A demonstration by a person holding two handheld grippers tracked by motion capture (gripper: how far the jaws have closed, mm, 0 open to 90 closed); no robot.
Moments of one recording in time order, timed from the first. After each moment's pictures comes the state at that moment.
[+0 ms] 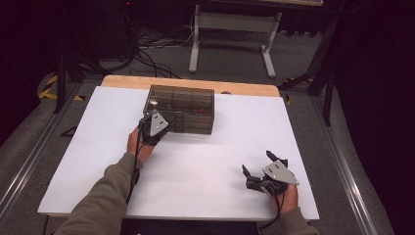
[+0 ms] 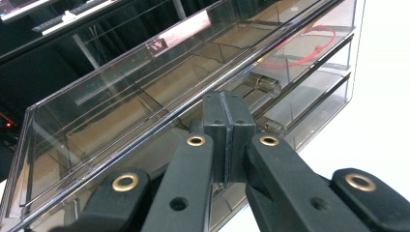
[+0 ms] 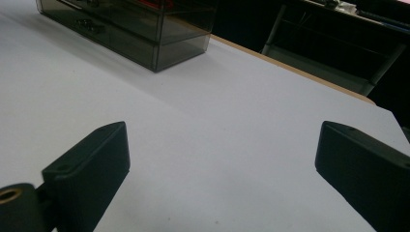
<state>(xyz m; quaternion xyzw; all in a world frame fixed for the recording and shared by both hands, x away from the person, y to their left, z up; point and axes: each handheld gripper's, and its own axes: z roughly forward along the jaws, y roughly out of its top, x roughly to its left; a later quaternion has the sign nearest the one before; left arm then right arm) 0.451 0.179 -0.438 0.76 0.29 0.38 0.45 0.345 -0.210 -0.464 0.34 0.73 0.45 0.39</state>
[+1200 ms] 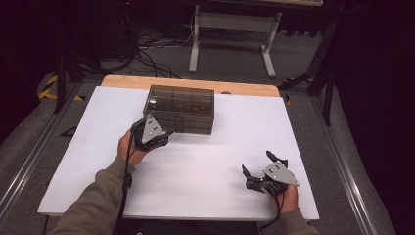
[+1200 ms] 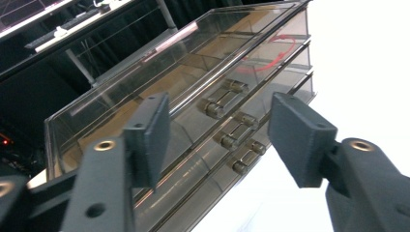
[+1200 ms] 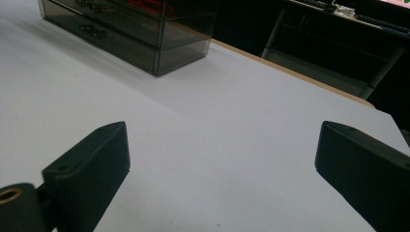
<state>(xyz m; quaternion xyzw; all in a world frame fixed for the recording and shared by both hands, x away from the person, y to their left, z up) 0.422 0.190 -0.423 0.77 0.25 0.38 0.45 0.342 -0.210 -0.463 0.33 0.73 0.46 0.39</state>
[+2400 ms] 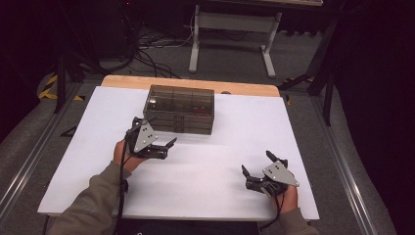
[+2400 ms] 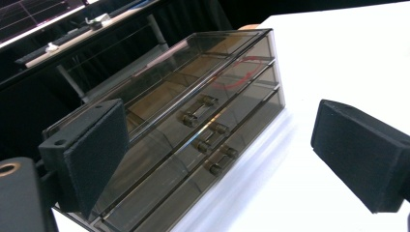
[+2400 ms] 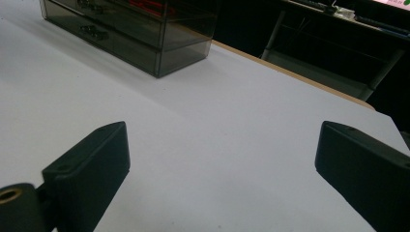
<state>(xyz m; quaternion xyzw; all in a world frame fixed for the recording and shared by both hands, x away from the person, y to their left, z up) 0.393 0.197 -0.414 0.76 0.23 0.37 0.48 0.342 -0.209 -0.463 0.33 0.73 0.46 0.39</state>
